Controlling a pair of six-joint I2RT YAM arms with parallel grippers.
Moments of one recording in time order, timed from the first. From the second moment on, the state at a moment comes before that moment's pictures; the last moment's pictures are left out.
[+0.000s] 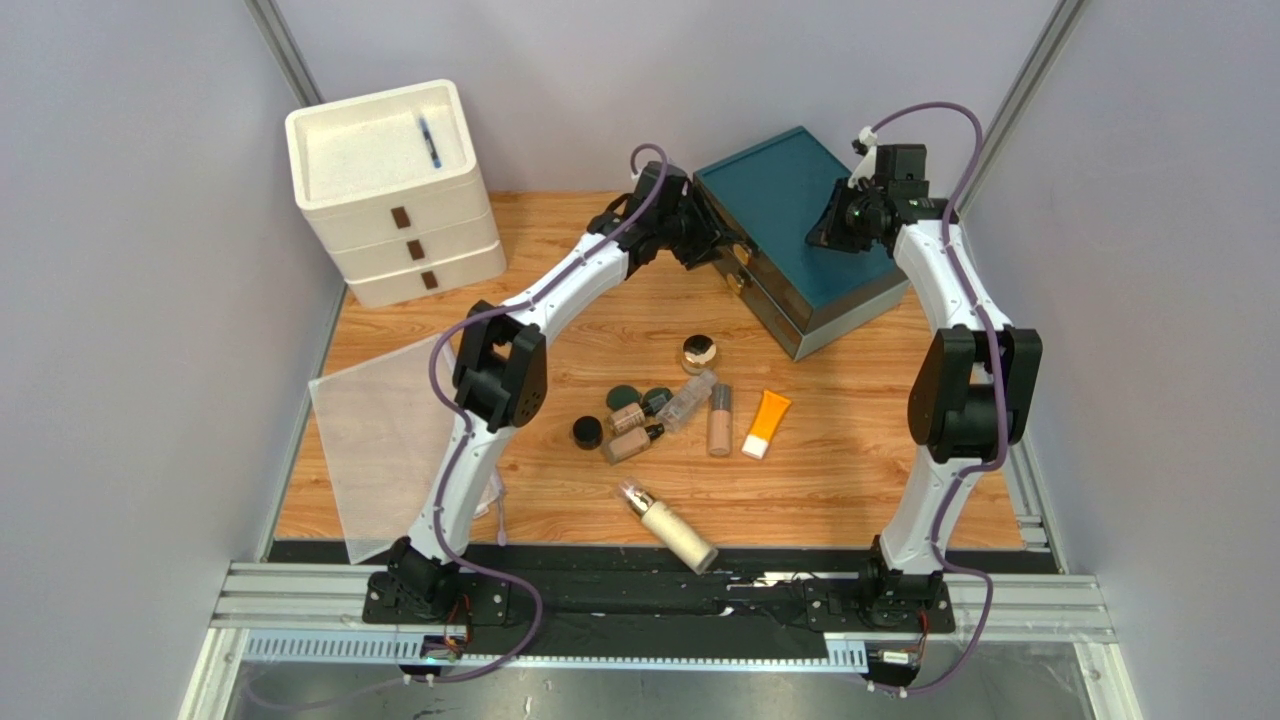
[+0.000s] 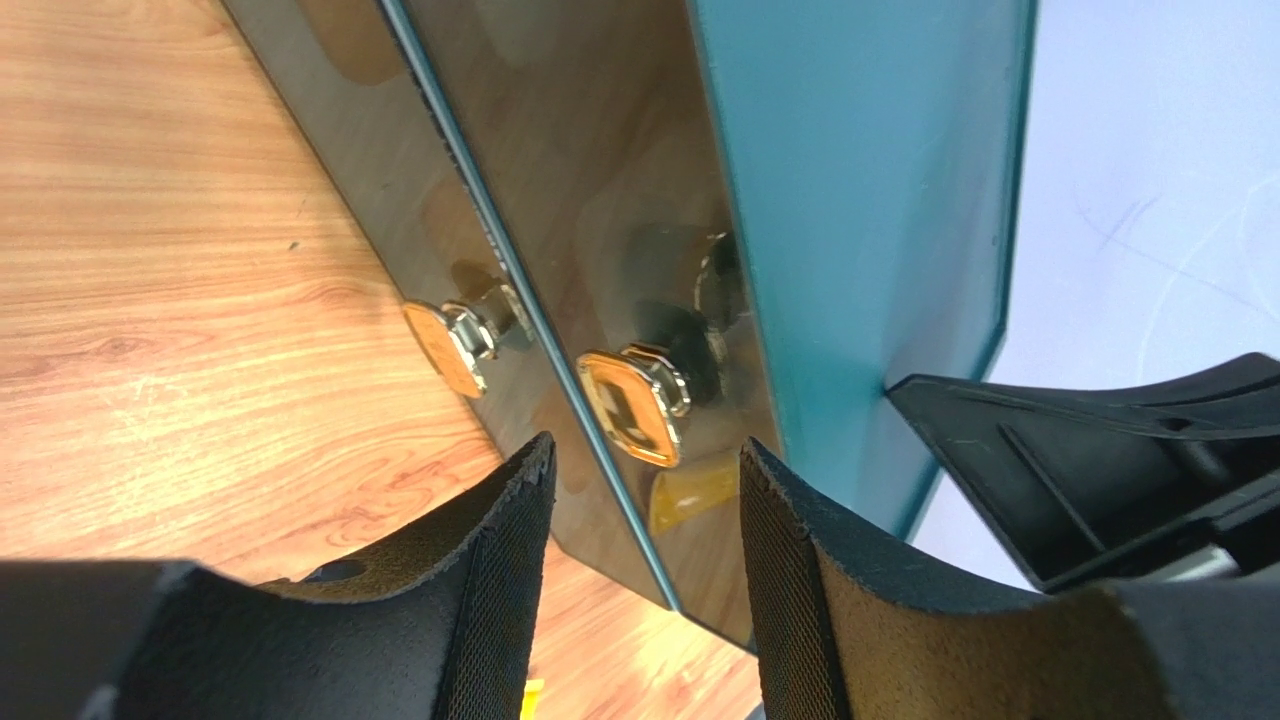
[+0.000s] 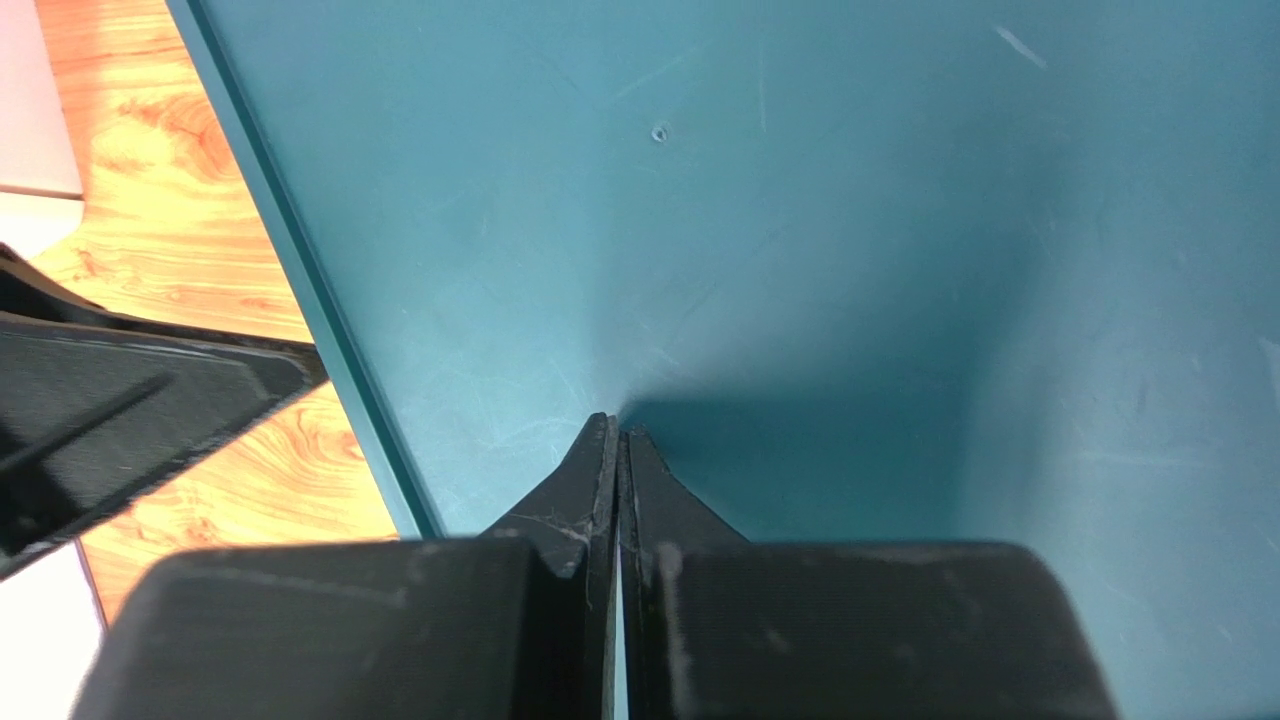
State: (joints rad) left arm -0.59 2.43 2.27 -0.37 0.22 -1.06; right arm 0.00 1.94 1.75 -0.56 -0.30 0.24
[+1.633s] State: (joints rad) left arm -0.58 2.49 2.39 -0.62 0.23 -1.09; right arm -0.03 1.96 1.75 -0.55 -0.38 0.25
